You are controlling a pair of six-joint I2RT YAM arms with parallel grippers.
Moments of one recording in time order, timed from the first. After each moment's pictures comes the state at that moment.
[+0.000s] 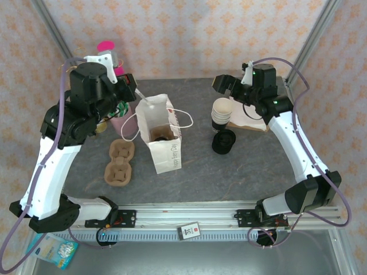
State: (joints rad) left arm -0.47 1.28 1.96 -1.02 -0.22 -0.51; right arm 0.25 1.41 1.49 -0.56 -0.35 0.56
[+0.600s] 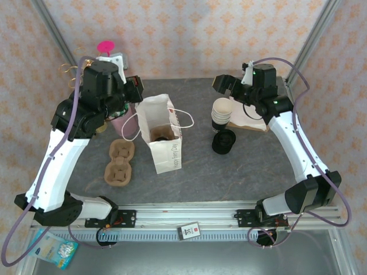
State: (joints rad) left arm -0.48 1.34 1.98 -1.05 -0.19 -0.51; right arm 0.25 1.41 1.49 -0.56 -0.35 0.56
